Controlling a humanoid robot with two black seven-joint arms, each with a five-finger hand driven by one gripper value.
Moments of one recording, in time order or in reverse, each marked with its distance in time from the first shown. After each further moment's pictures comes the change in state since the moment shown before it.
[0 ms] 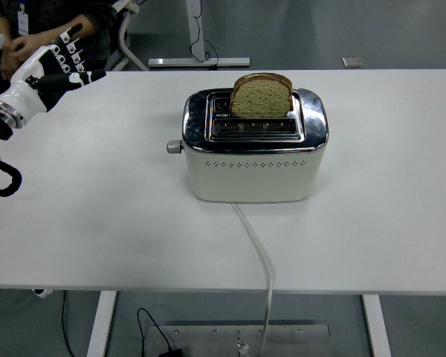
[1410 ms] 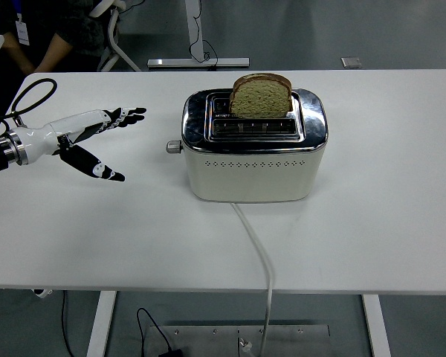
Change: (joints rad) left arm 0.074 0.221 0.061 -0.465 0.769 -0.007 -0.006; right arm 0.000 0.000 0.000 -0.001 0.000 0.000 0.000
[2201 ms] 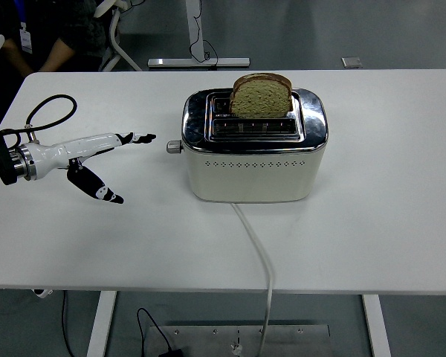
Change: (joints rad) left arm 0.032 0.015 0.029 -0.075 0.222 0.066 0.000; right arm 0.000 0.000 0.000 0.000 0.000 0.000 0.000
